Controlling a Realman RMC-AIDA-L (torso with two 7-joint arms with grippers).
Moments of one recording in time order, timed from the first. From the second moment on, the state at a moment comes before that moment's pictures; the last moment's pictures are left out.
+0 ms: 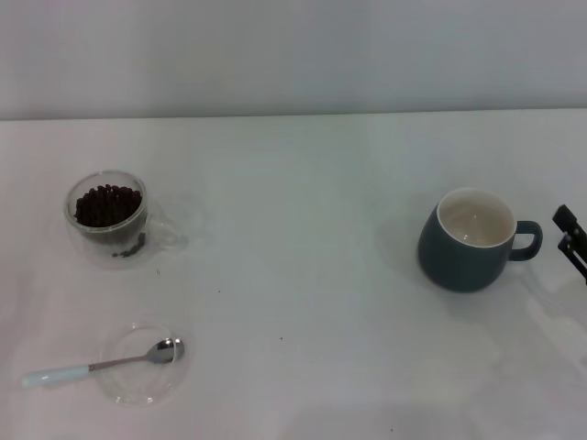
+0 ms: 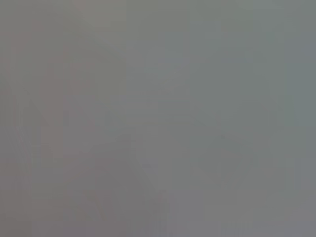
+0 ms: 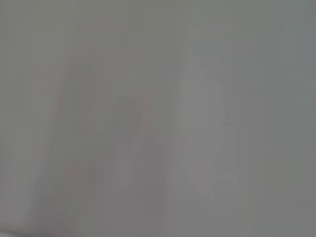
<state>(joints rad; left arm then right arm) -0.22 -2.08 0.57 0.00 0.59 1.52 -0.33 0.19 2.01 -1.80 -0.05 0.04 -1.52 0.25</state>
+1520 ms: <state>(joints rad) -0.23 -2.08 0.58 0.00 0.59 1.55 -0.34 0.23 2.01 -1.86 -0.17 0.04 -1.06 0.21</state>
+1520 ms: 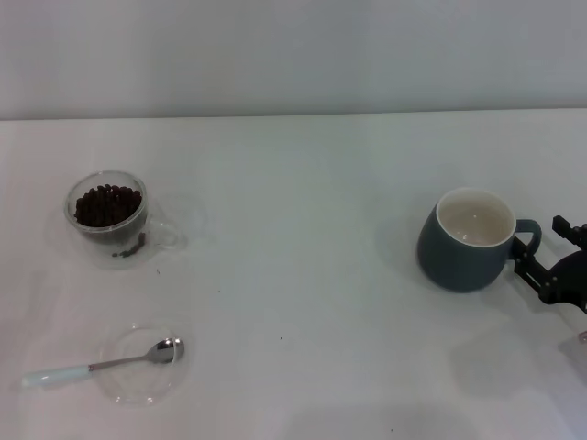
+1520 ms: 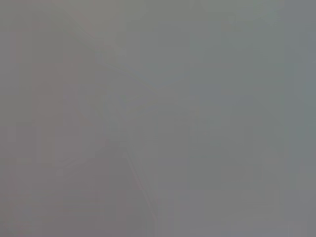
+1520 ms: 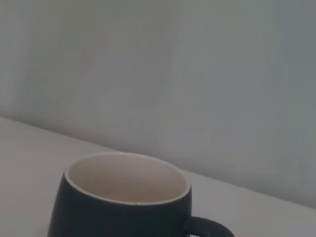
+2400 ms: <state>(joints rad) -0.23 -2.08 0.58 0.00 0.59 1.54 -0.33 0.24 2.01 -1.96 -0.23 0.04 -1.06 0.22</state>
